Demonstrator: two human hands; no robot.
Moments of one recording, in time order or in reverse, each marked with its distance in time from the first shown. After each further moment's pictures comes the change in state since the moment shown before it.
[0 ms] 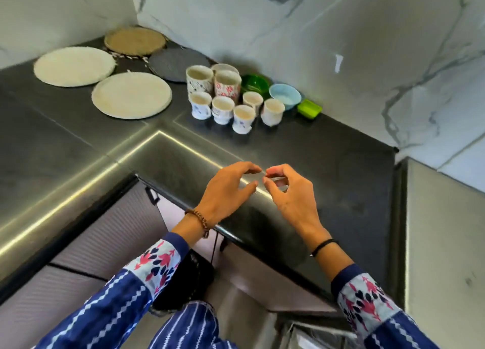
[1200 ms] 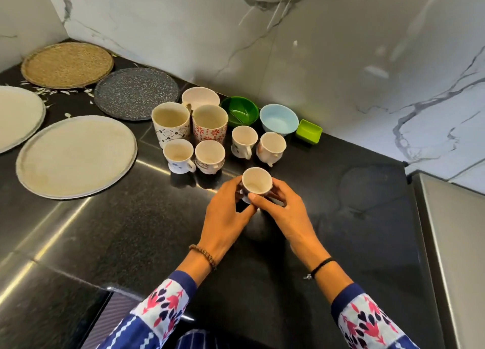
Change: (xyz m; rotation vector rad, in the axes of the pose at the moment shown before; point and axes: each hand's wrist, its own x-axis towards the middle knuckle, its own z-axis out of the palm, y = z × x) left_hand 0.136 -0.080 -0.003 -0.162 0.007 -0.156; right_hand 0.140 0.014 0.056 0.338 0.024 0.402
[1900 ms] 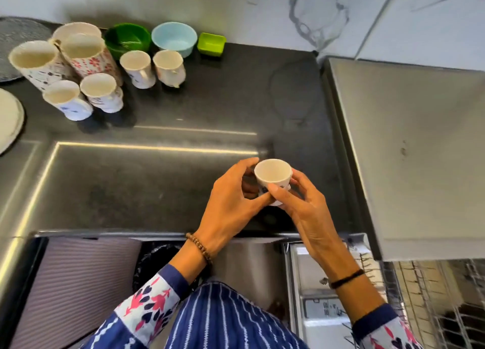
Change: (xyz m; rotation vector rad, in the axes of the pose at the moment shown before) left_hand -0.170 0.102 0.095 -0.162 -0.459 0.099; right_hand -0.235 0.075 -0.121 0.356 0.292 0.094
